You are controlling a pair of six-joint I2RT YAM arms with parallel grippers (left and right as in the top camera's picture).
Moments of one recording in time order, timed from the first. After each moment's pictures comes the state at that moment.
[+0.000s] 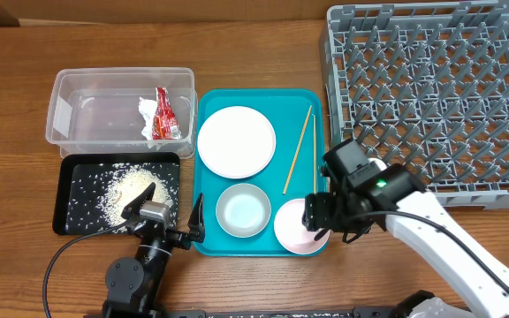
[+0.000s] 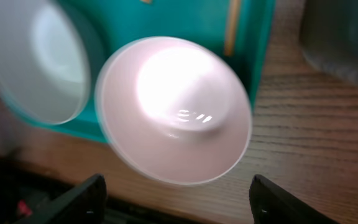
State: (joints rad) left arm -0.16 0.02 0.01 -0.06 0.11 -0.10; right arm 0.54 1.35 0.96 -1.02 -0.27 0.54
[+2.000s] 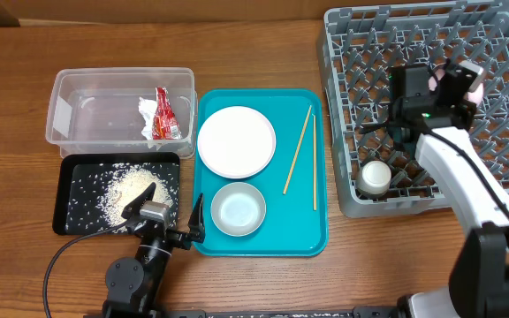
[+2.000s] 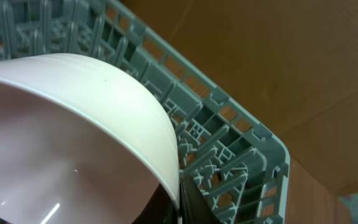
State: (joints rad) left arm -0.16 0.02 0.01 -0.06 0.11 -0.10; right arm 0.11 1.67 1.18 -0.52 1.11 0.44
